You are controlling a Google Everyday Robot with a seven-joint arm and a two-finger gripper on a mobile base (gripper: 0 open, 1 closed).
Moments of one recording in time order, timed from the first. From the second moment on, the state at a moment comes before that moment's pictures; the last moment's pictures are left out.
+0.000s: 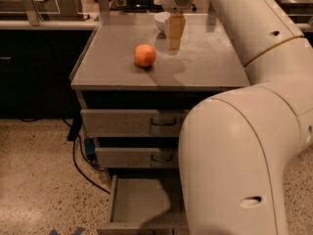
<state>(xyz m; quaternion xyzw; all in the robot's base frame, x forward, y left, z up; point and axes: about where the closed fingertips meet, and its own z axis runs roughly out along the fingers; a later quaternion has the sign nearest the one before) 0.736 -0.048 0.969 -0.76 0.61 -0.08 0.20</state>
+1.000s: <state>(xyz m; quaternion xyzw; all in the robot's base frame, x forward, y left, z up) 0.781 -0.012 0.888 -0.79 0.58 -0.04 0.19</state>
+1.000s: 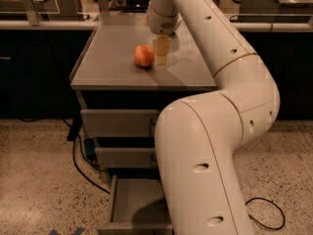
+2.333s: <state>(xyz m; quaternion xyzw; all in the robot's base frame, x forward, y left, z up) 0.799 0.038 0.863 -0.81 0.55 -0.02 0.21</state>
